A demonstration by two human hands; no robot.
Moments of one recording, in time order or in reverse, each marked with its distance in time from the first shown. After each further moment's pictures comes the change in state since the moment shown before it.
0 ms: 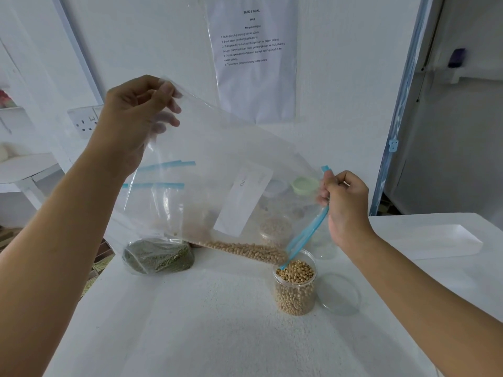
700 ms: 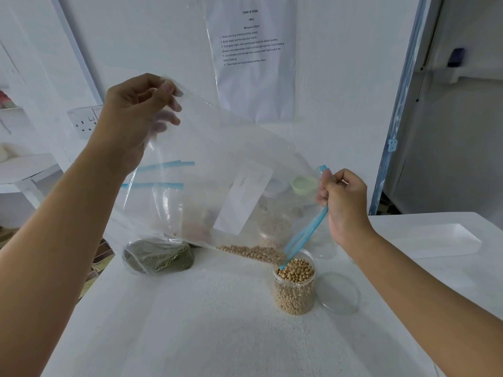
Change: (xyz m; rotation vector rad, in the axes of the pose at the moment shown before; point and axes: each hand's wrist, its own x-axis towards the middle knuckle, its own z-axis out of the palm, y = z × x) left_hand 0.002 0.003 0.003 0.010 0.019 -0.019; right_hand 0.001 -0.002 -0.001 -0.035 -0.022 0.007
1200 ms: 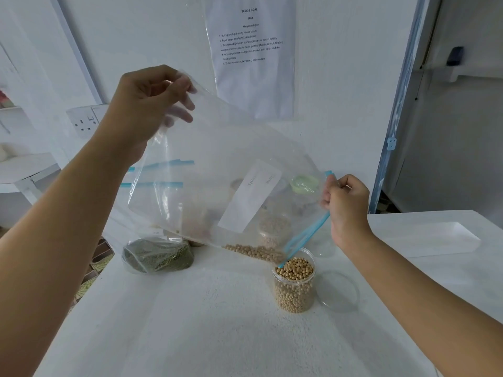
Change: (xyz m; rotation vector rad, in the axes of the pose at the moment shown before) left_hand 0.008 0.007 0.011 0.150 -0.073 0.074; right_hand 0.003 0.013 -0.007 -0.067 0.108 -0.005
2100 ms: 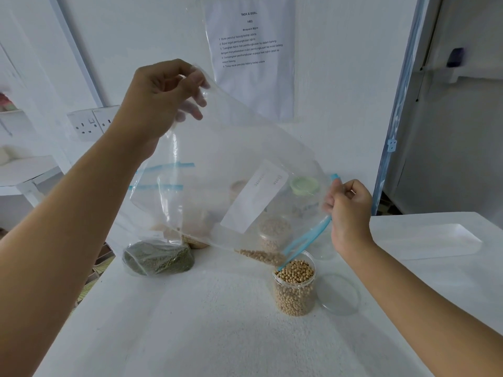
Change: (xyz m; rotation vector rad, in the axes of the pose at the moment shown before) left_hand 0.007 0.013 0.015 0.039 -0.039 0.047; right_hand -0.001 0.010 -0.006 0.043 0.023 -0.025
